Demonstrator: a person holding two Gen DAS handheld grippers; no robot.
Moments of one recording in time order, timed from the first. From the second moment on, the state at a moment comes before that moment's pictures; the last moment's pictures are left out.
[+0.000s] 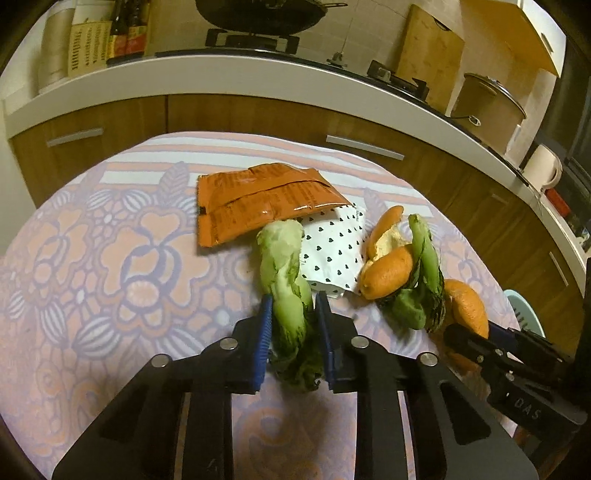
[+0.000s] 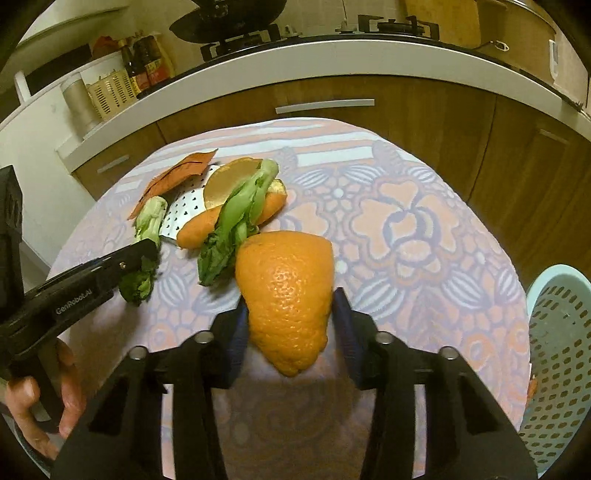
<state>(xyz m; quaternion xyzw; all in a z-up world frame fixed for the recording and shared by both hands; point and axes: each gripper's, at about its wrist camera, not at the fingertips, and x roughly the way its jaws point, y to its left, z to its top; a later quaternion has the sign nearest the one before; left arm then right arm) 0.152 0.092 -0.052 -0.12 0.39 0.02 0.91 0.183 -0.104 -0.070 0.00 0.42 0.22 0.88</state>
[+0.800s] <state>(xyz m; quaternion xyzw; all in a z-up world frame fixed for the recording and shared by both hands) 0.087 0.012 0.005 -0.08 0.31 -0.06 0.94 0.138 -0.196 -0.033 0.05 0.37 0.16 0.92</state>
